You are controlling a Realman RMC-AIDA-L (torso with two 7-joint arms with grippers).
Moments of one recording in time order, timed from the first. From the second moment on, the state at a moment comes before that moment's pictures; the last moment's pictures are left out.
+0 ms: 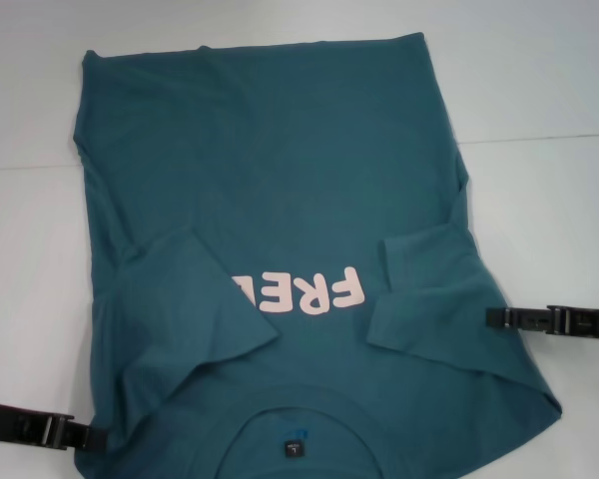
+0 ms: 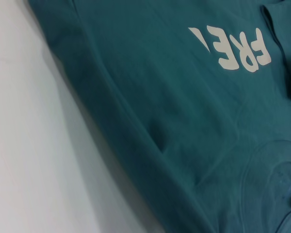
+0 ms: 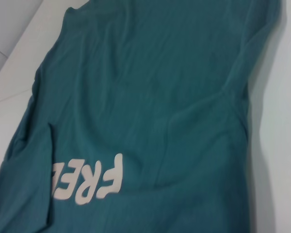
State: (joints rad) left arm -0.53 -2.12 0.64 1.00 2.61 1.67 -2.28; right arm 0.48 2.01 -0.60 -0.62 -2.22 -1.27 2.06
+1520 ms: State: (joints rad) left arm -0.53 -2.12 0.64 0.99 2.61 1.65 -2.28; right arm 0.47 1.98 -0.62 -0.61 -2.21 -1.43 2.02
